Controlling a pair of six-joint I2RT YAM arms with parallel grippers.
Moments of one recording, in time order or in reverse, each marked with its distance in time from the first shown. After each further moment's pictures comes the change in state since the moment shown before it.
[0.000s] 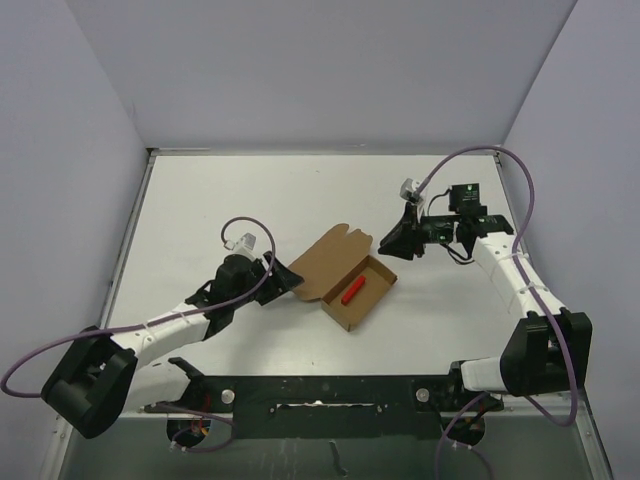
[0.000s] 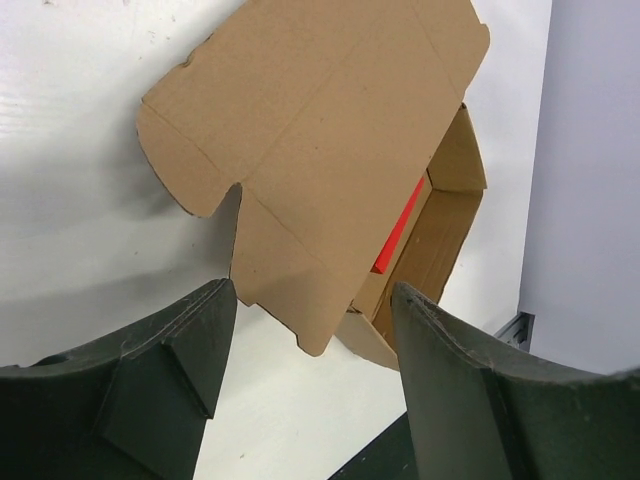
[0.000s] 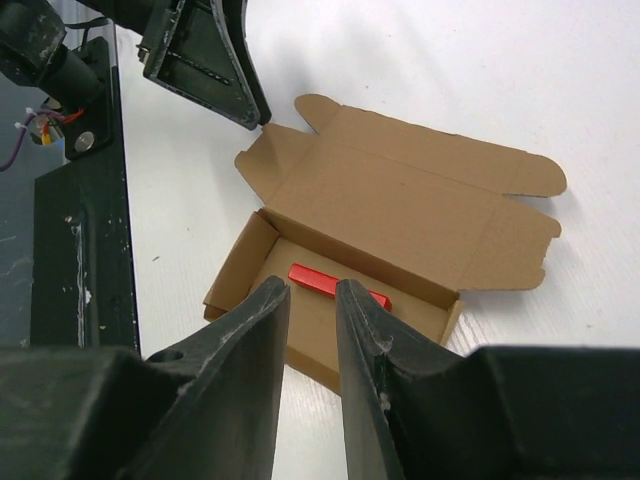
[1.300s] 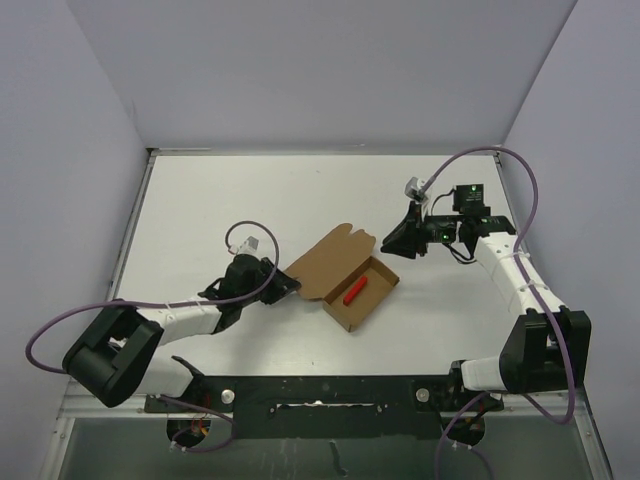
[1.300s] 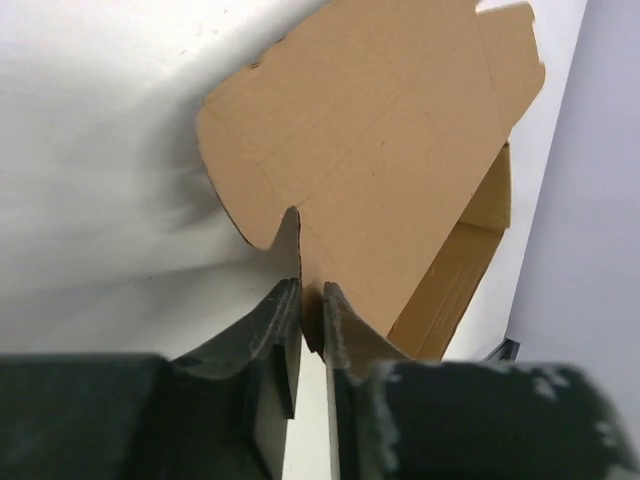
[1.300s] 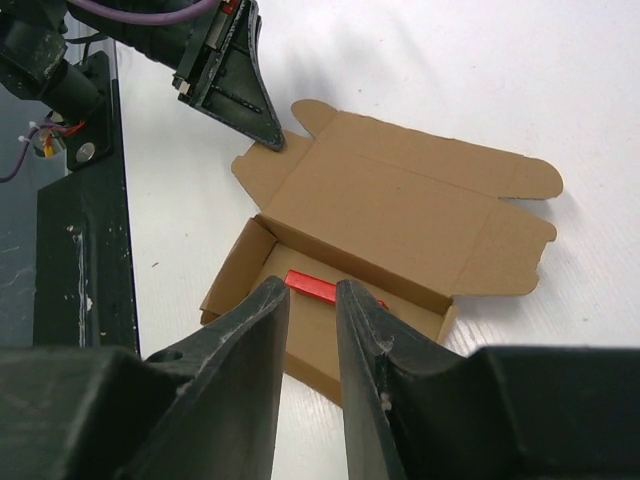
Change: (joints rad) left arm -0.001 0.179 0.003 0.109 -0.019 -0.113; right arm -0.030 0.009 -0.015 0.029 -0.028 0.025
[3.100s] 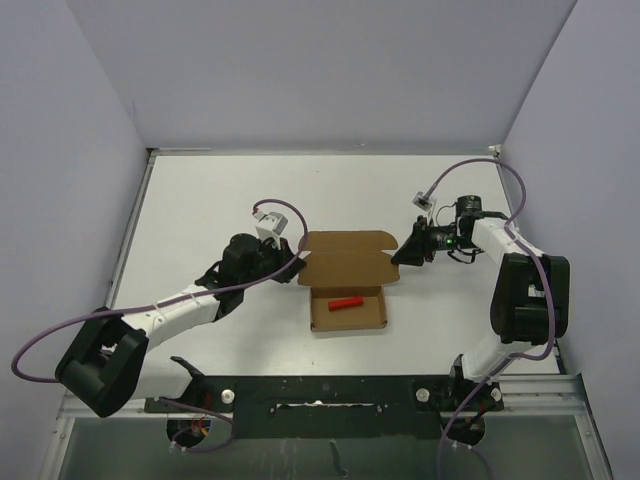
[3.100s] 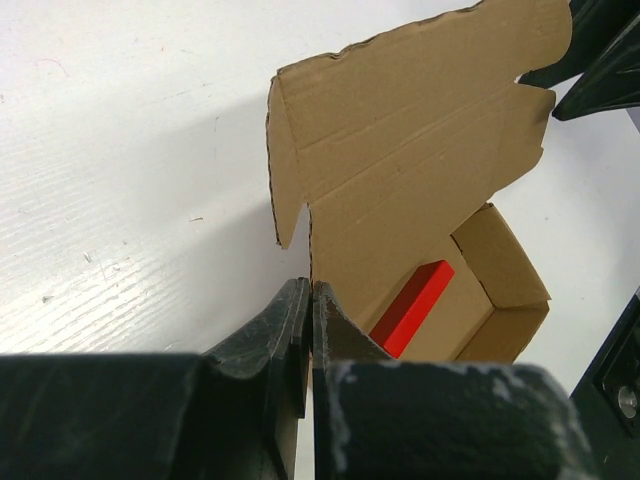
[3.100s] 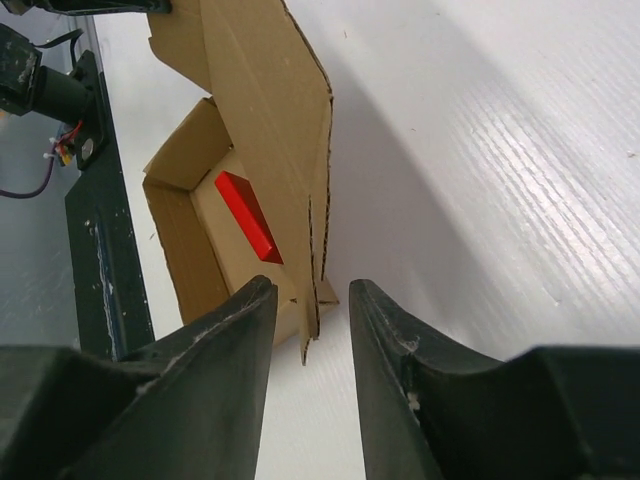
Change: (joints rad) left arm 0.001 -0.047 0.173 -0.011 0.125 0.715; right arm -0.135 0.304 0.006 -0.126 0.002 -0.092
